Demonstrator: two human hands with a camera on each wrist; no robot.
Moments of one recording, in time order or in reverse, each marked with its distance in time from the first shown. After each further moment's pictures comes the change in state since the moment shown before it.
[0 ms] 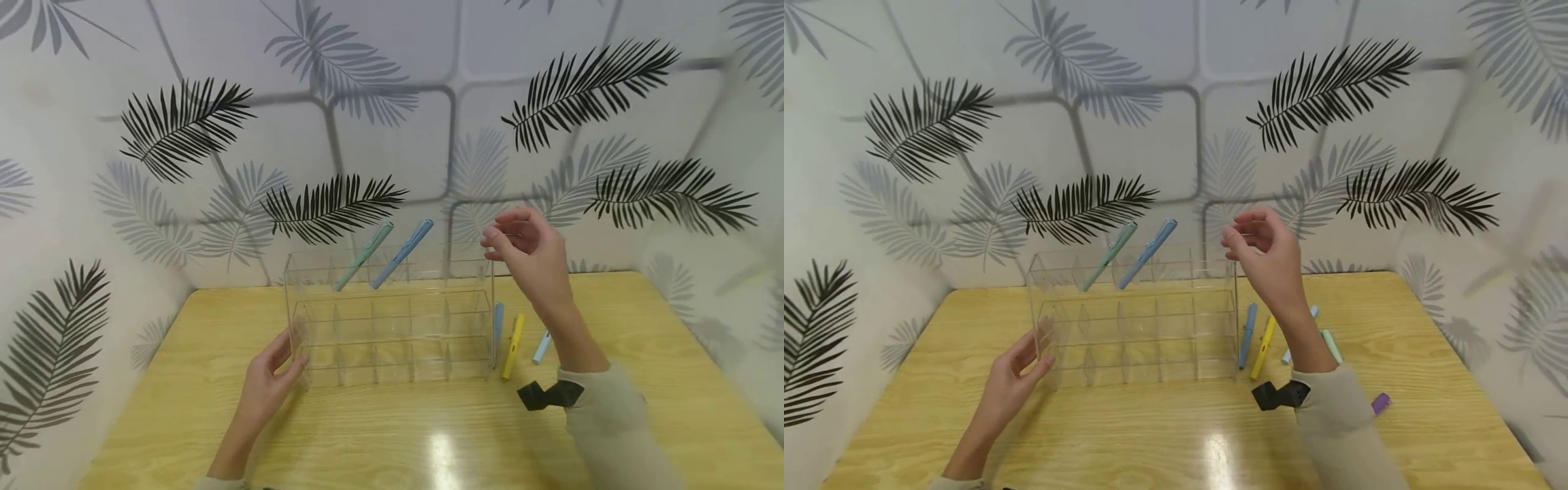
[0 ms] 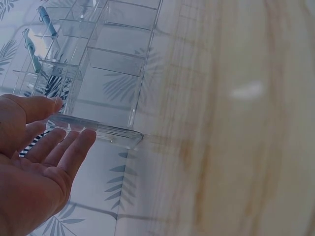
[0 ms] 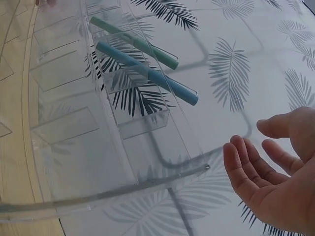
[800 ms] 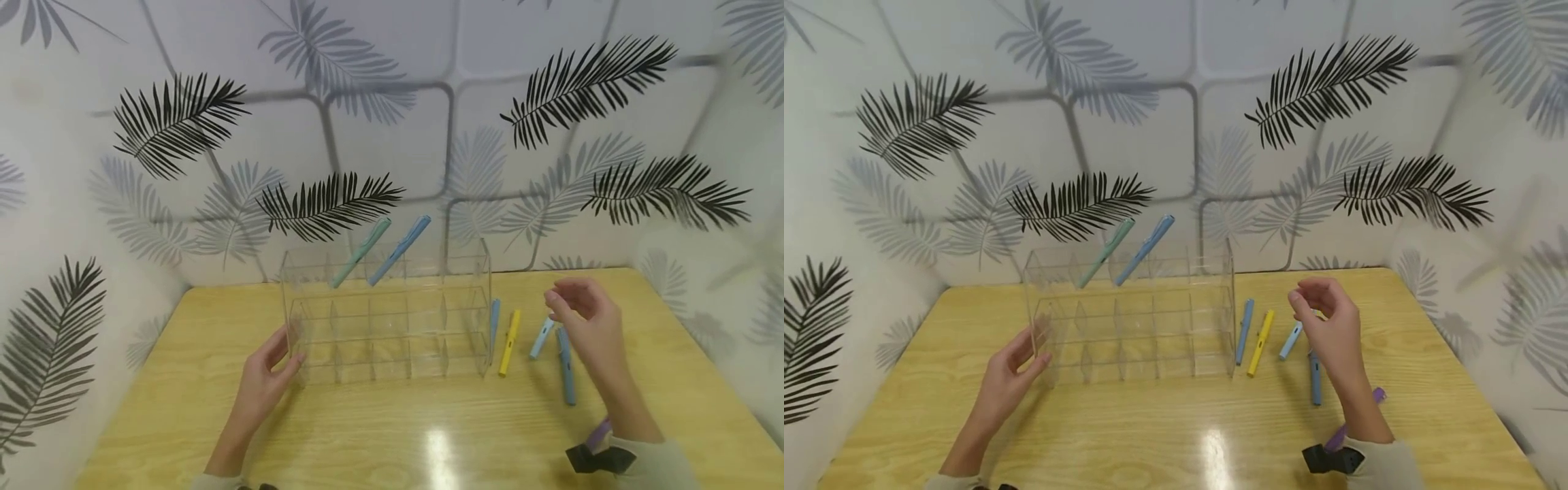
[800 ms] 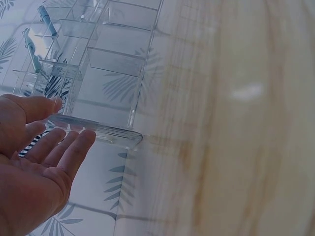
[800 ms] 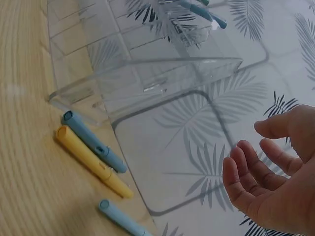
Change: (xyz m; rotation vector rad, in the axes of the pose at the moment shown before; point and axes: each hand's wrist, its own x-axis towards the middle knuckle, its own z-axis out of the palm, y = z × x) left_hand 0.002 0.001 -0.003 -0.037 -0.018 -0.015; right_hand -0.079 0.056 -0.073 -0.170 0.151 0.170
